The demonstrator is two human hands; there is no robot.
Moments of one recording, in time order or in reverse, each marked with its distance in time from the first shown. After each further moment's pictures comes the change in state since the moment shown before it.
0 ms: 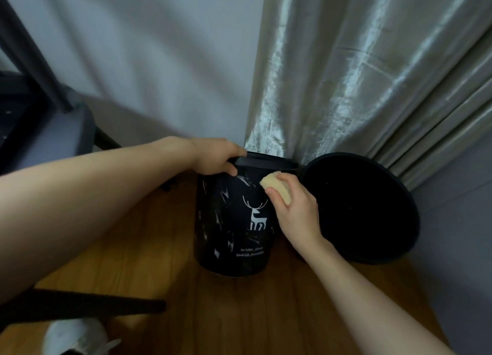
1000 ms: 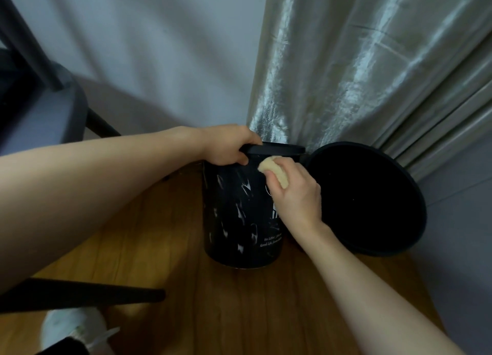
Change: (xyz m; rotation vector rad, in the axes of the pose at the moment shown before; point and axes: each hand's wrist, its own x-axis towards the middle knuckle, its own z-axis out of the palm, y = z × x) left_hand 0.012 0.013 0.010 -0.061 0.110 0.093; right_hand 0.008 -0.009 0.007 -0.197 0.077 -0.102
